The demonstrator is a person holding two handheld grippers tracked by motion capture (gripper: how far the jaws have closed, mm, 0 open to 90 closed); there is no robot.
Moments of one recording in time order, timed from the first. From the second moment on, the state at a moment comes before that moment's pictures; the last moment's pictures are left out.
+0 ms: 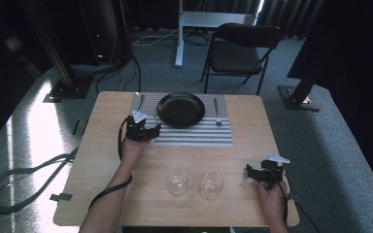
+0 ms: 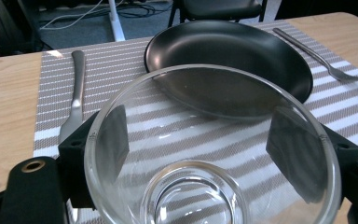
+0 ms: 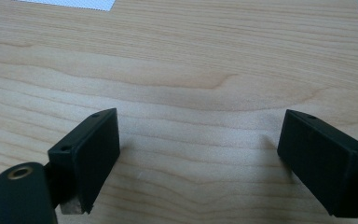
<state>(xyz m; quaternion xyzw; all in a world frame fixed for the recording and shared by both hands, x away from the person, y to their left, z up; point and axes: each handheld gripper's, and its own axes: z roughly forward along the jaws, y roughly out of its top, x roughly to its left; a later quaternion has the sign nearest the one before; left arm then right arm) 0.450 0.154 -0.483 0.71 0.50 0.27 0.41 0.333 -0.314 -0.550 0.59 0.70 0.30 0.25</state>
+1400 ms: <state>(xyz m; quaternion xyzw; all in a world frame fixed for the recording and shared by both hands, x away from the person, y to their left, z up) 0.483 0.141 -0.518 0.73 0.50 0.28 0.37 0.333 -0.314 -0.550 0.59 0.70 0.30 0.25</state>
